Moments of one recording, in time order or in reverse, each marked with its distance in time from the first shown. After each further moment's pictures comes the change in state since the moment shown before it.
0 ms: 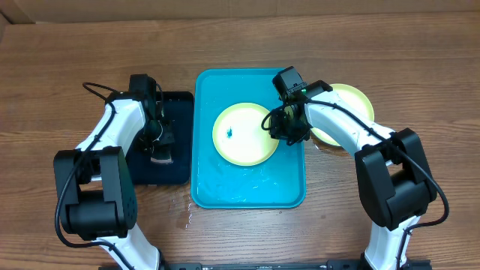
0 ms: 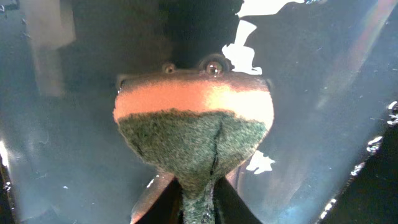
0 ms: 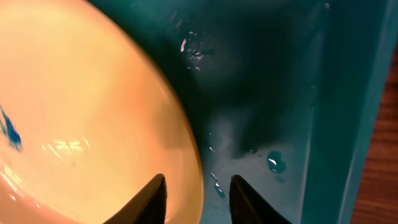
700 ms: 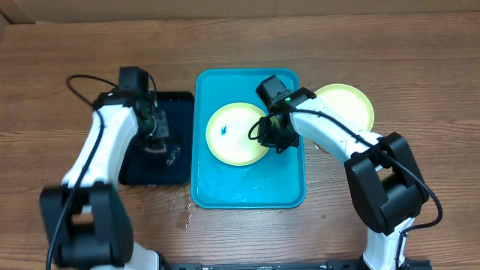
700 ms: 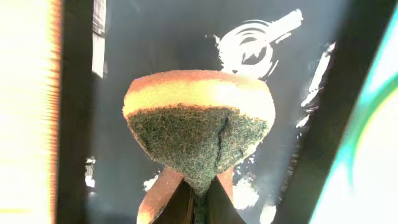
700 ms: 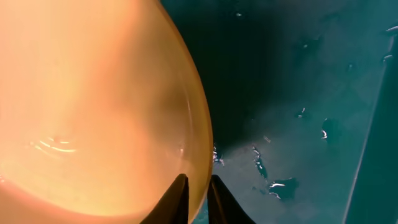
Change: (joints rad) left arm 0.000 -0.215 0.002 -0.008 -0.039 0.019; right arm 0.106 0.000 0.000 -0.014 0.063 0.078
